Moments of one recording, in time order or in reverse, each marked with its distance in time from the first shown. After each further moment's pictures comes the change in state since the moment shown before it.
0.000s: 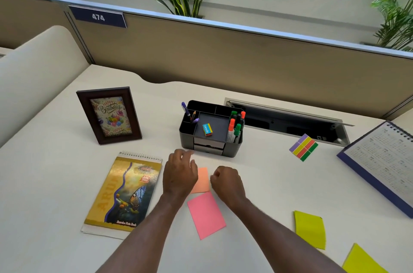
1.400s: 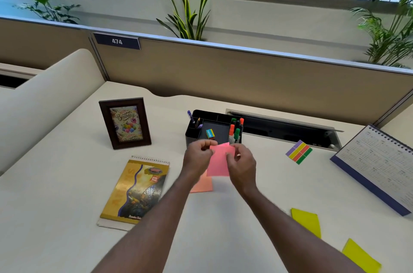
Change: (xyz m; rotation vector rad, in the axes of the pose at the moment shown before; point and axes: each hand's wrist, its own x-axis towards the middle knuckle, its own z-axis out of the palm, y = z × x) left_hand 0.021 0.067 -0.073 -0.926 -0.255 -0.376; right_hand -0.027 -0.018 -0.063 0.510 0.464 -0.202
